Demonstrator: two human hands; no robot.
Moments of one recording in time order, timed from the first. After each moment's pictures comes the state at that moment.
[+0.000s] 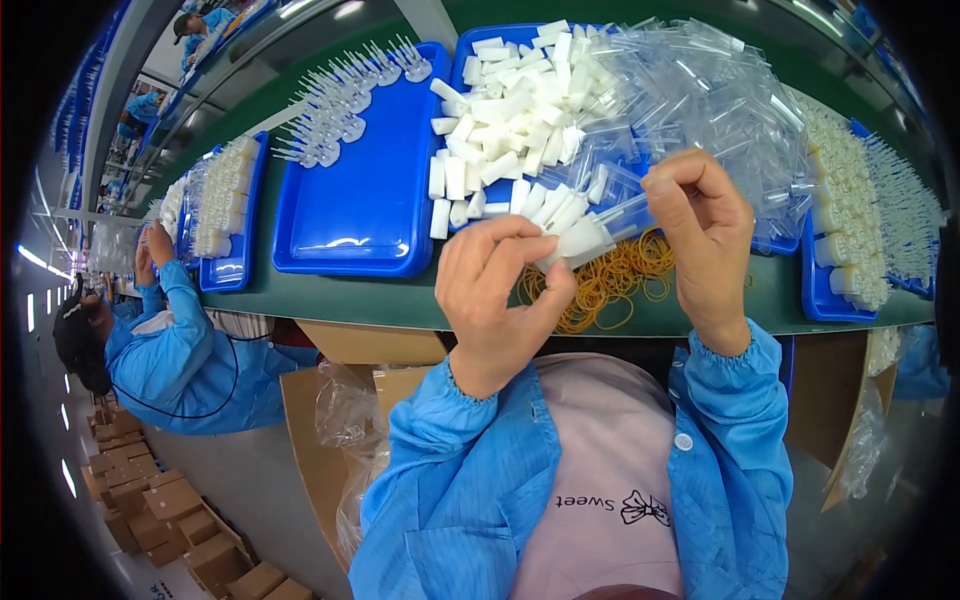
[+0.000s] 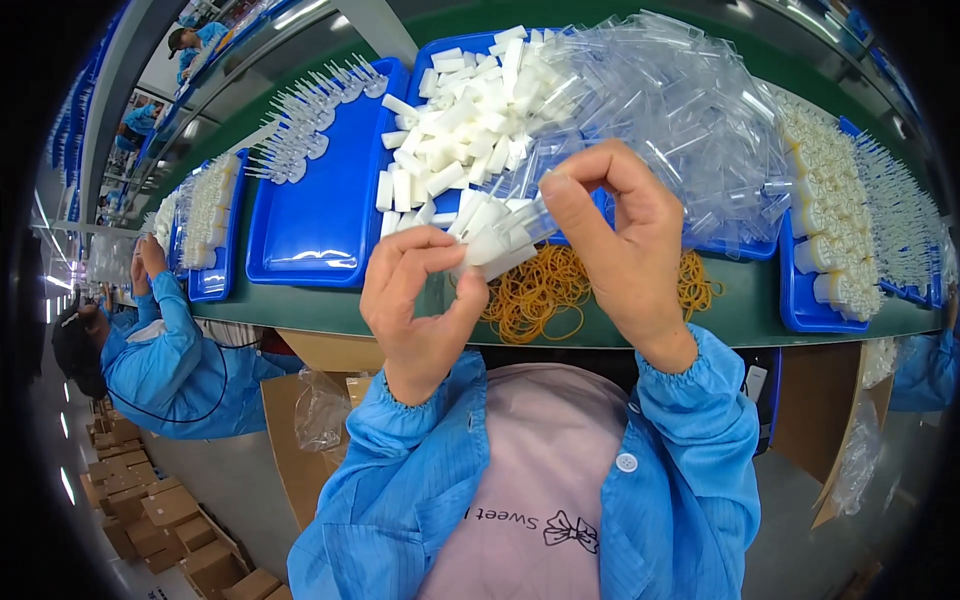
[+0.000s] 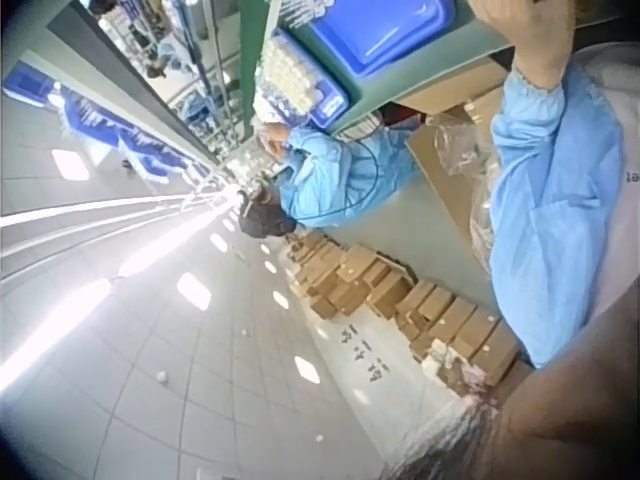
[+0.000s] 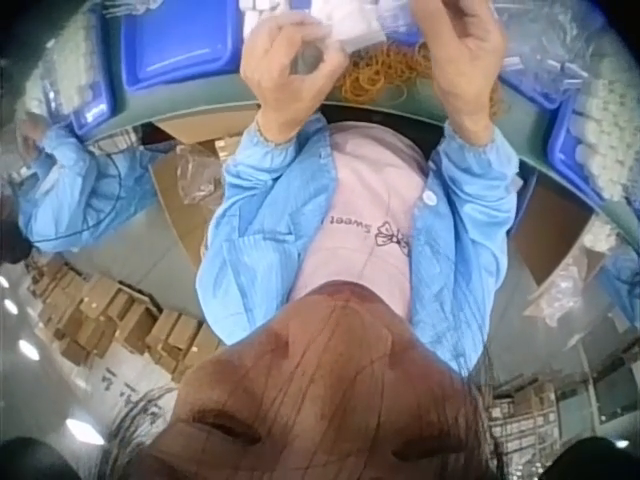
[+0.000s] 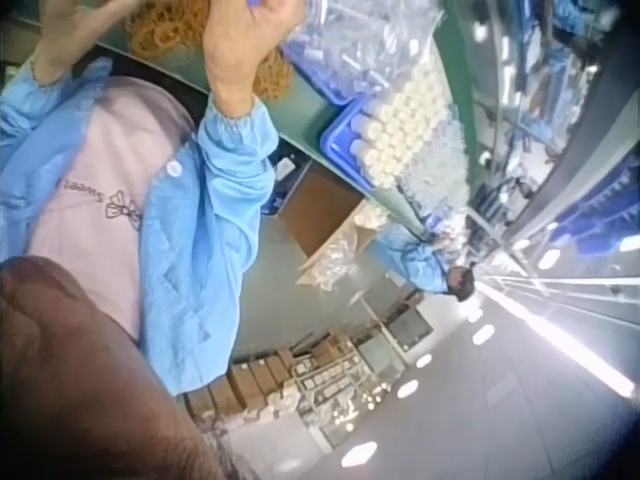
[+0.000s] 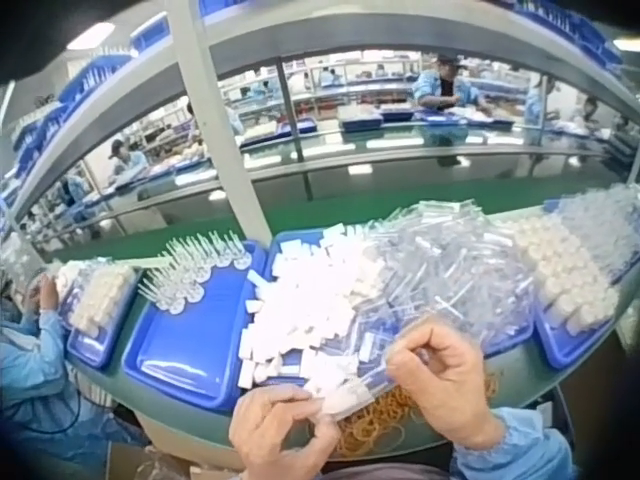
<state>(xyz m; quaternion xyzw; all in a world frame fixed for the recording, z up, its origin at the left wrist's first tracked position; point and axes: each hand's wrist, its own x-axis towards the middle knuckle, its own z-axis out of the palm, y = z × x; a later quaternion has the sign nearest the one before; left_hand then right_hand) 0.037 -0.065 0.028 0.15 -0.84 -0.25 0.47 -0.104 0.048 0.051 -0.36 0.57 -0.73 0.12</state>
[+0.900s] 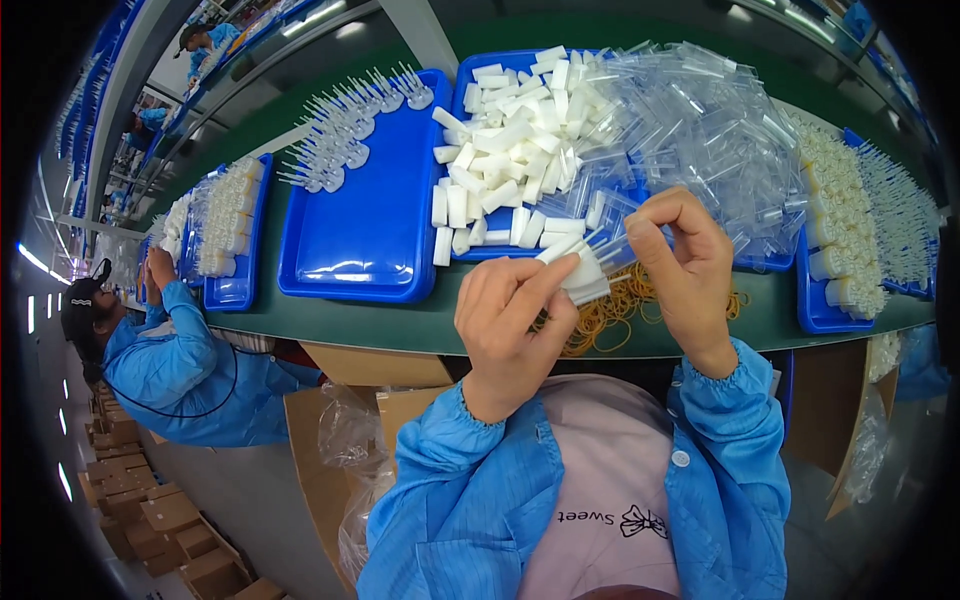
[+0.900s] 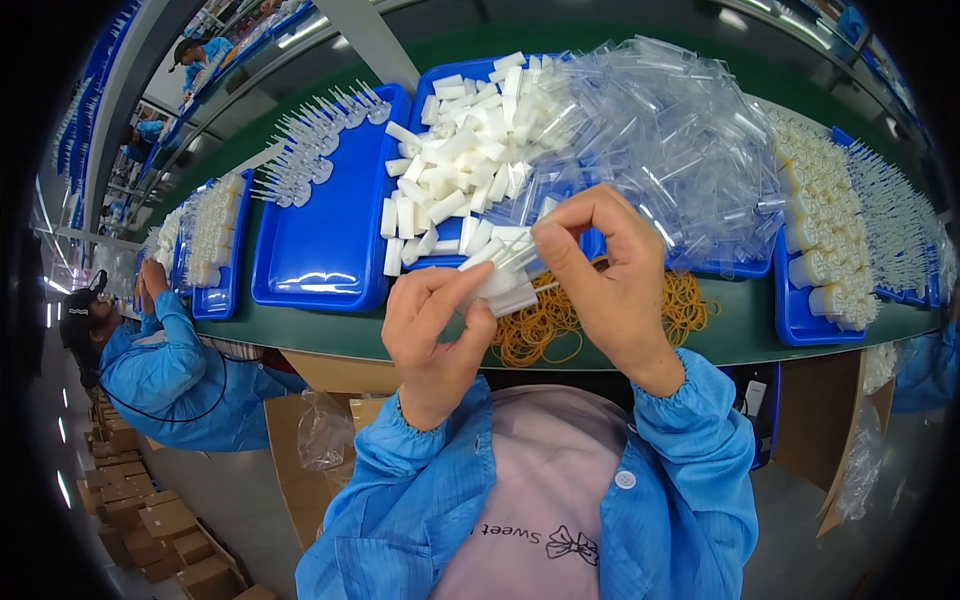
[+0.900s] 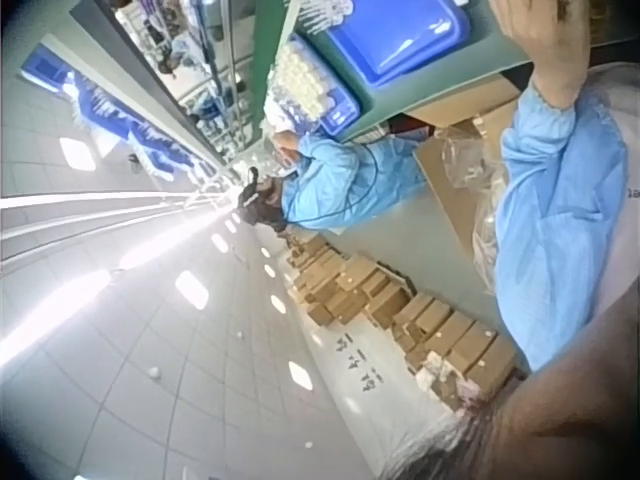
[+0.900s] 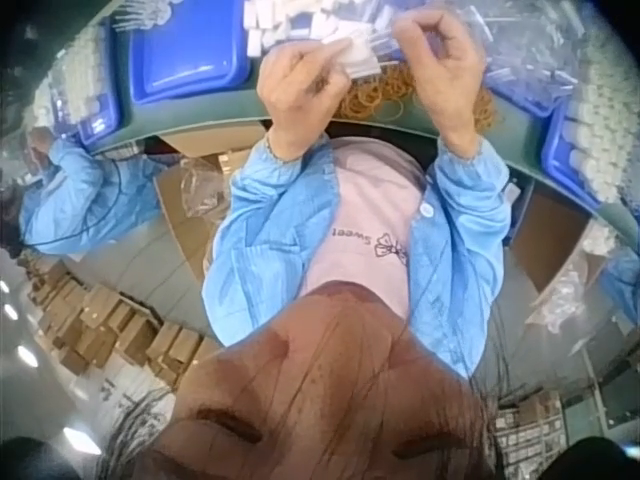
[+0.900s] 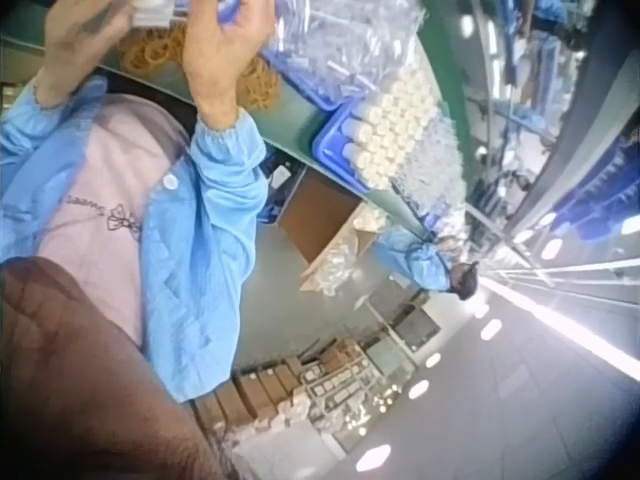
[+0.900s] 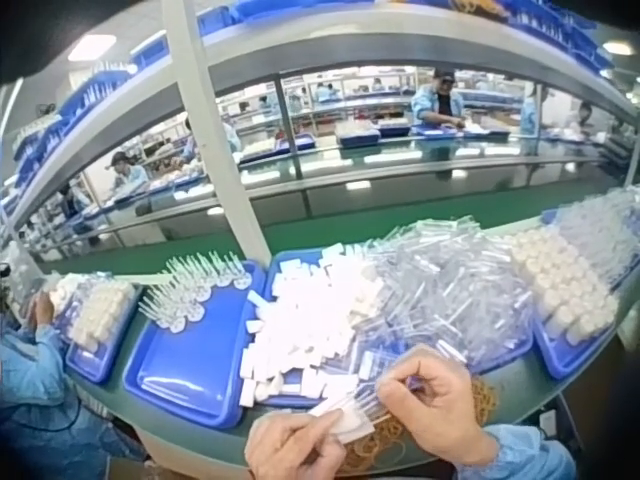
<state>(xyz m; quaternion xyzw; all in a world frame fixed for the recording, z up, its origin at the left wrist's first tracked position) 0.037 -0.058 0.030 0.13 -0.86 -0.25 0.43 -0.103 0.046 0.039 -0.36 0.60 -0.70 0.12</state>
